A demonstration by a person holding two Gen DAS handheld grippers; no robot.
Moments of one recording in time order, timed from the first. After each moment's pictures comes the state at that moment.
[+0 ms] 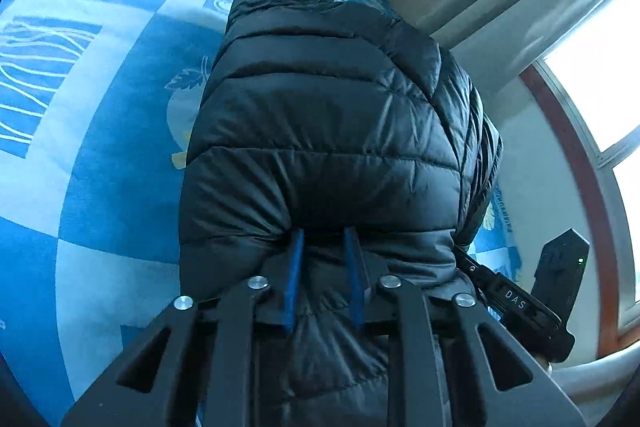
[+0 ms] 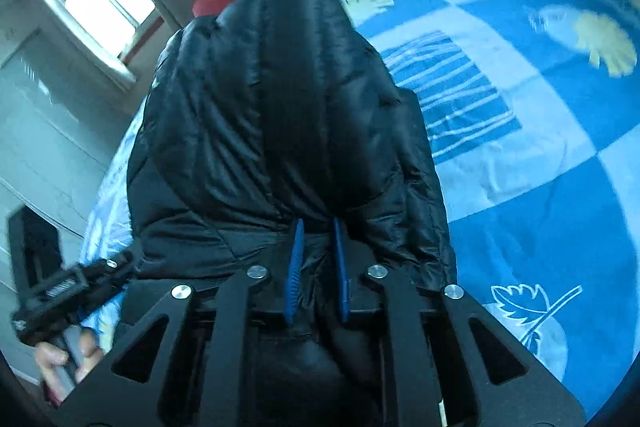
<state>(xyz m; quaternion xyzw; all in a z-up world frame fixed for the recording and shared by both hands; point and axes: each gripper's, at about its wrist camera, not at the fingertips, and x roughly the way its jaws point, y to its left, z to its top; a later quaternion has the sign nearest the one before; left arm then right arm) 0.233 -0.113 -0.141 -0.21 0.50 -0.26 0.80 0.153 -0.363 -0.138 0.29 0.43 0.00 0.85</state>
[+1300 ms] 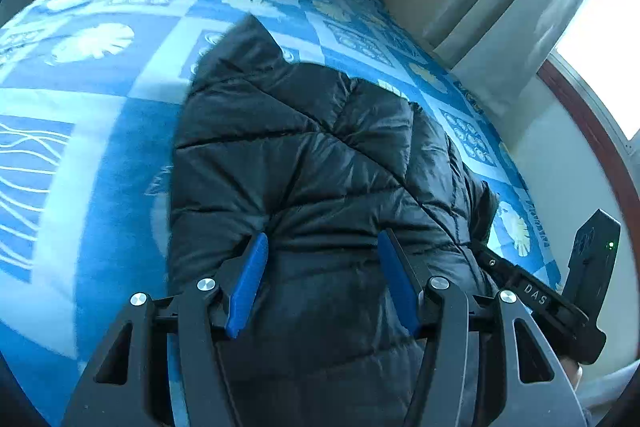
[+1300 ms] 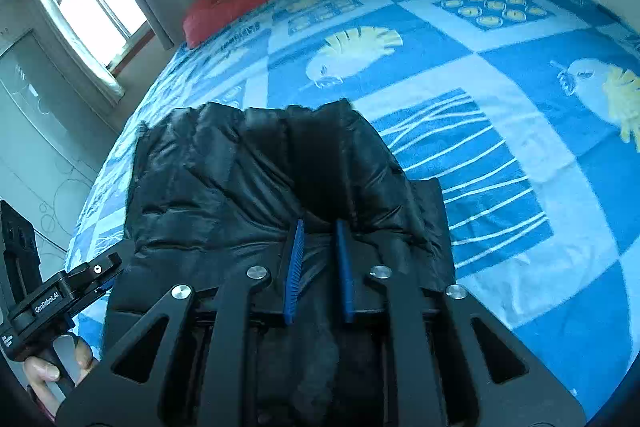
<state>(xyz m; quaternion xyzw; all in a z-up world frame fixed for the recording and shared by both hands) 0.277 -0.143 -0.115 -0.13 0.45 -0.23 0.85 0.208 -0.367 -0.126 0.26 0.39 -0.03 0.88</state>
